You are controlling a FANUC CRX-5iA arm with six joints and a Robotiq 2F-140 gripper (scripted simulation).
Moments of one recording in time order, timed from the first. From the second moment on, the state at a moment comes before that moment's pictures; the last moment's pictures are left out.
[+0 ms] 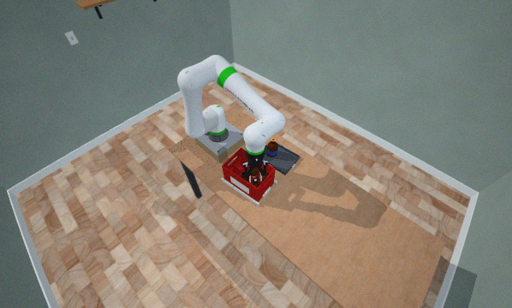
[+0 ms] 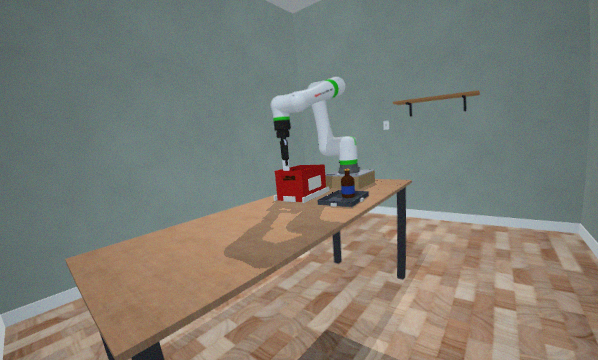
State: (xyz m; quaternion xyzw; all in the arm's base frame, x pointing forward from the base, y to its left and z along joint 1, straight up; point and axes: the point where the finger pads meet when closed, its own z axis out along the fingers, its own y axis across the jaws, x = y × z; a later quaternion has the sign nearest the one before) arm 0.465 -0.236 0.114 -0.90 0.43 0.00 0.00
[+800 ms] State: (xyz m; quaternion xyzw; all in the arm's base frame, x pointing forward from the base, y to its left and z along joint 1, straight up) arm 0.466 -0.236 0.088 -0.90 0.43 0.00 0.00
